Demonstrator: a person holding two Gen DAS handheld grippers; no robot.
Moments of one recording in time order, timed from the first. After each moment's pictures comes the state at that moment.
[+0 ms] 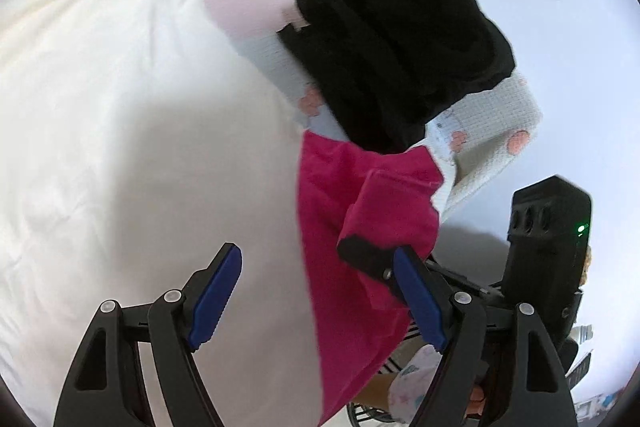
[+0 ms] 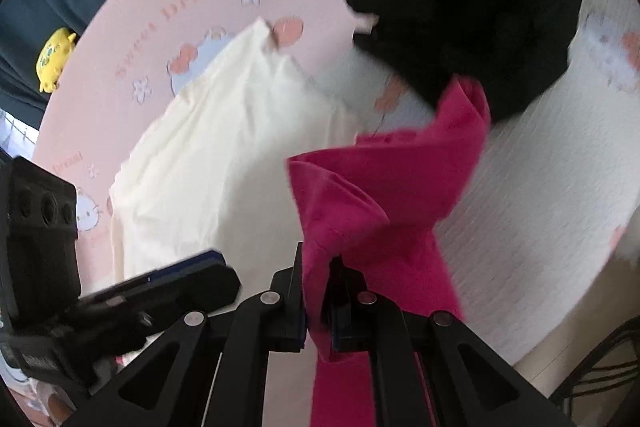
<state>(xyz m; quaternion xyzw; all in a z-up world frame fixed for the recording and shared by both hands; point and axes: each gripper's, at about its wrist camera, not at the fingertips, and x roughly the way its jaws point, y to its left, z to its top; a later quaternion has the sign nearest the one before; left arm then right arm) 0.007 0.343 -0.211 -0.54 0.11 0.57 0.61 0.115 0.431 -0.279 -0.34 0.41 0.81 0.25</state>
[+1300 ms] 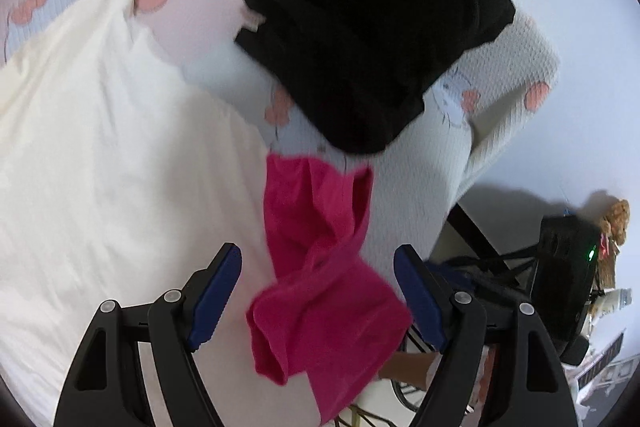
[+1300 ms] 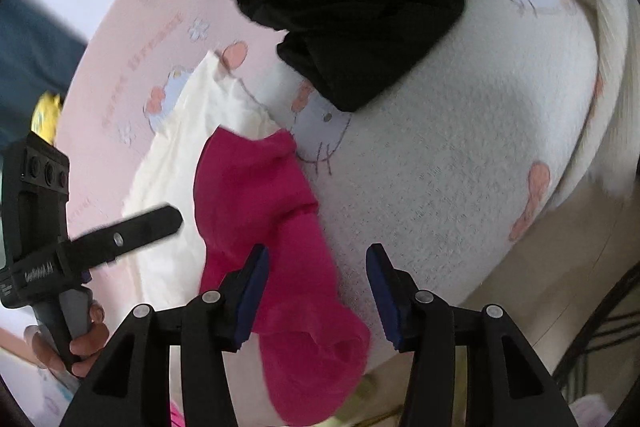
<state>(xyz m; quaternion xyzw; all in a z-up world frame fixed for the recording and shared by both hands) 0.054 0.421 -0.169 -0.50 0.25 0.57 0.60 0.214 0.457 -0.281 -0.28 0.50 0.77 0.27</state>
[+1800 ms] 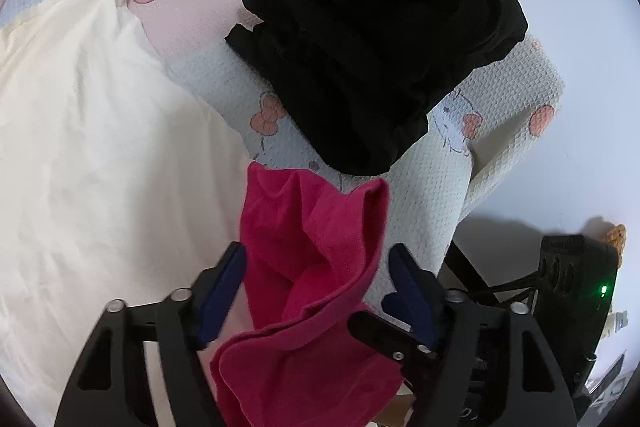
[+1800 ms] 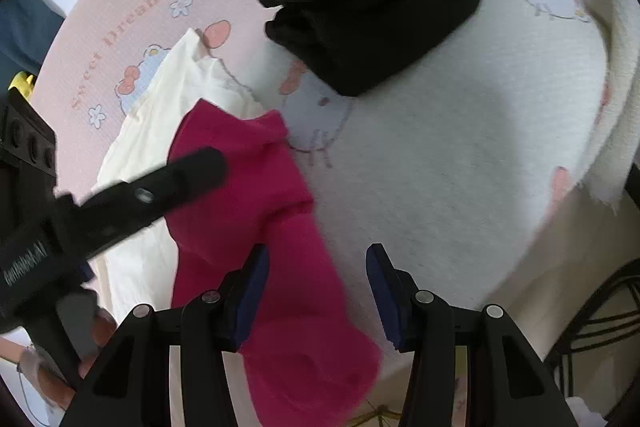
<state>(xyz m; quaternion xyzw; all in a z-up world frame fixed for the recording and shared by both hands) 0.062 0.433 -0.218 -0.49 0.19 0.59 0.61 0.160 0.454 -0.291 -0.34 0.46 0.76 0.30</state>
